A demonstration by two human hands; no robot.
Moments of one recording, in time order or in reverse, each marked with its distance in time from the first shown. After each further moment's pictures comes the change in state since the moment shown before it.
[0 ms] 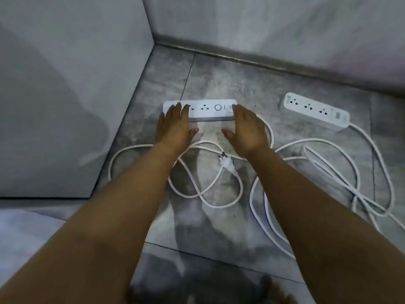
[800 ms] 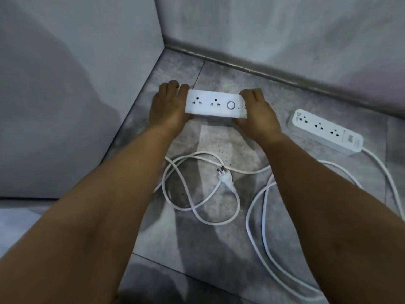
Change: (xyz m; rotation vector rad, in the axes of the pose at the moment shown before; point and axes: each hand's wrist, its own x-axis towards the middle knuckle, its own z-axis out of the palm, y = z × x) left_hand 0.041 -0.004 -0.036 0.021 0.258 0.044; right_hand 0.067 0.016 -0.027 0.093 0.040 -0.131
